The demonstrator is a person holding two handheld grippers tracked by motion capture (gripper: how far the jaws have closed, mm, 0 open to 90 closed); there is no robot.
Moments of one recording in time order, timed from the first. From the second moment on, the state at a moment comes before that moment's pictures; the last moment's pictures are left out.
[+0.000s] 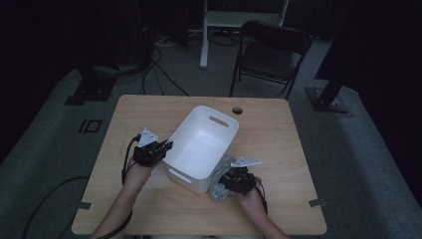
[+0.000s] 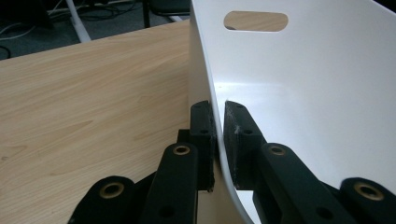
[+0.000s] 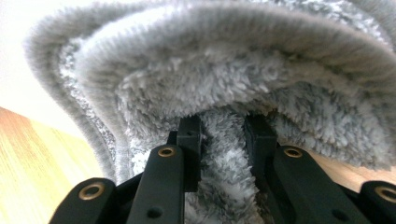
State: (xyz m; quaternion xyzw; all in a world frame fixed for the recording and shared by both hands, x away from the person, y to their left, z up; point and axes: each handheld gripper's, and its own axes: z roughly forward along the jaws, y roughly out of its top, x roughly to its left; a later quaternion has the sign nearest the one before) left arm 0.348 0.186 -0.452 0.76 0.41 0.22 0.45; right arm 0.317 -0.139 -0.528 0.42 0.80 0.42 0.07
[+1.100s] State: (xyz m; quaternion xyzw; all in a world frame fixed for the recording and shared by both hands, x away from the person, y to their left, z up) left arm 0.348 0.185 -0.453 0.76 0.41 0.22 0.46; right arm 0.286 -0.133 -0.488 0.38 0.79 0.48 0.08
